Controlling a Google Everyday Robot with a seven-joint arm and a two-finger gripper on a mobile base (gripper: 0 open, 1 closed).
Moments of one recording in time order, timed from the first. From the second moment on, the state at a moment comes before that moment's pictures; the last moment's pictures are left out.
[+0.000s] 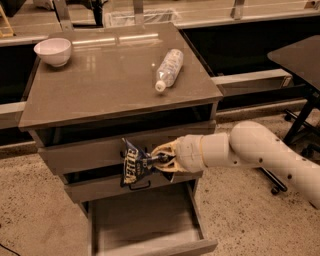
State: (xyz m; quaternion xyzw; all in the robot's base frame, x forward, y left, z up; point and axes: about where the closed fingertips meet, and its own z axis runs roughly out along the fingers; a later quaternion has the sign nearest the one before) arm 0.500 0.003 0.726 -0.77 0.38 0.10 0.50
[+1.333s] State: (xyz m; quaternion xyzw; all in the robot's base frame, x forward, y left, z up) arm 0.688 0.023 0.925 -0.69 0.42 0.03 0.59
